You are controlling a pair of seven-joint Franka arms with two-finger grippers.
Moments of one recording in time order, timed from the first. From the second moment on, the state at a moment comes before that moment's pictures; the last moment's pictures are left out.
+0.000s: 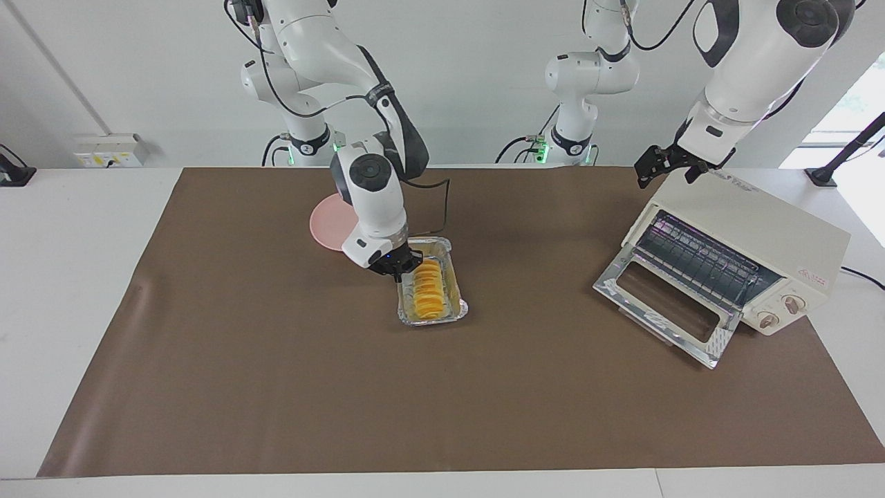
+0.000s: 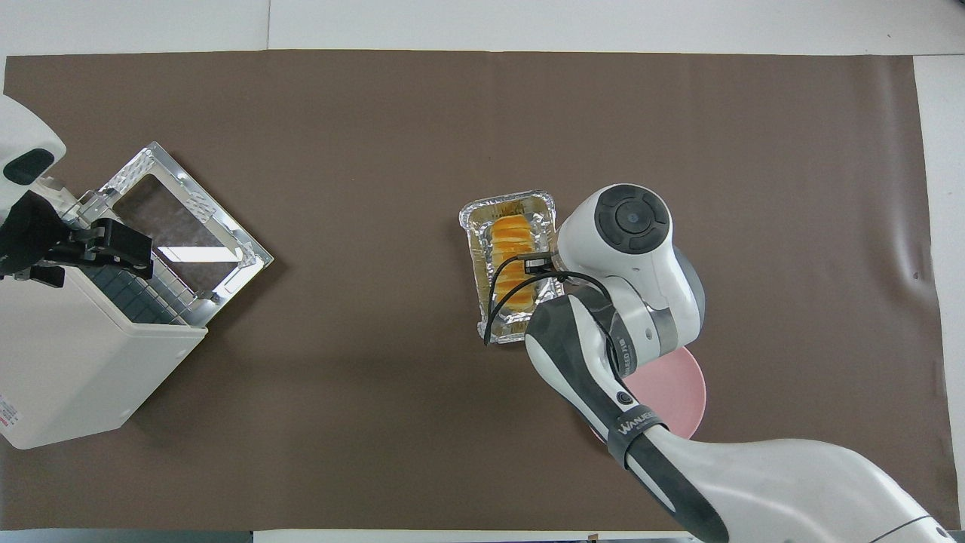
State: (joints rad) left arm -0.07 -0.01 -0.06 -1.60 0.01 1.42 -0.14; right arm 0.46 0.29 -0.05 -1.93 0.10 2.26 0.37
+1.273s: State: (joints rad) left arm -0.05 -0.02 -0.05 -1.60 0.01 1.42 -0.13; right arm 0.14 0.26 -0.05 -1.98 0.28 2.26 -0.04
